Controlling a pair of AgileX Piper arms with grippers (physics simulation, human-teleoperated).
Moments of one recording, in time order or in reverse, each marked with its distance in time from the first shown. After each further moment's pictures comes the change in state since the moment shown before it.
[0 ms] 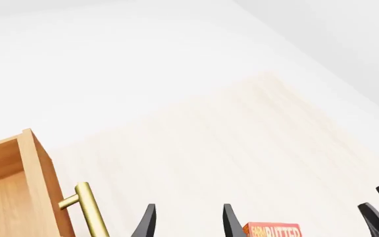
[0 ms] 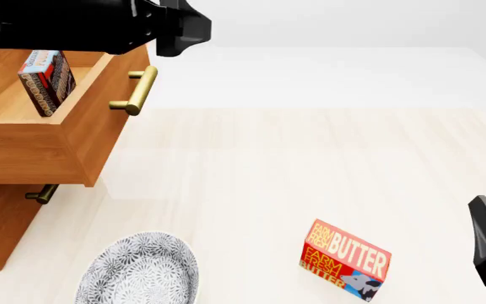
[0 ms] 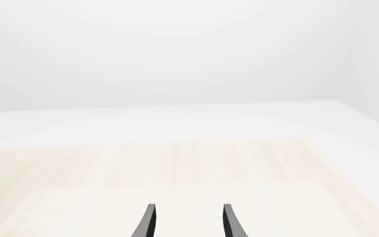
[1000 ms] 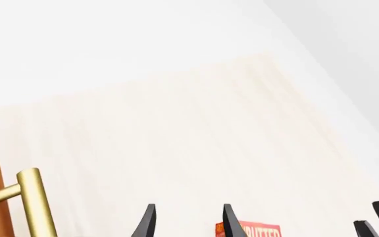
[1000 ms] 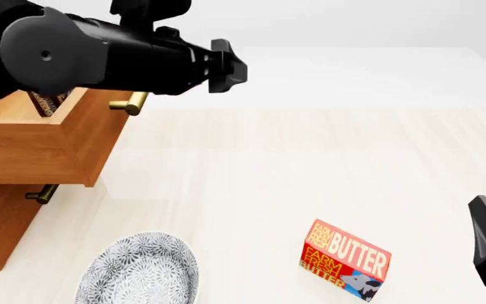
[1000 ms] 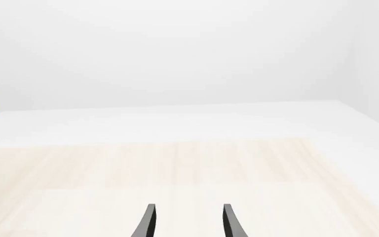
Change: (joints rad) left arm -0.047 0.153 0.048 -0.081 -0.198; right arm 0.000 0.000 0.000 0.000 0.000
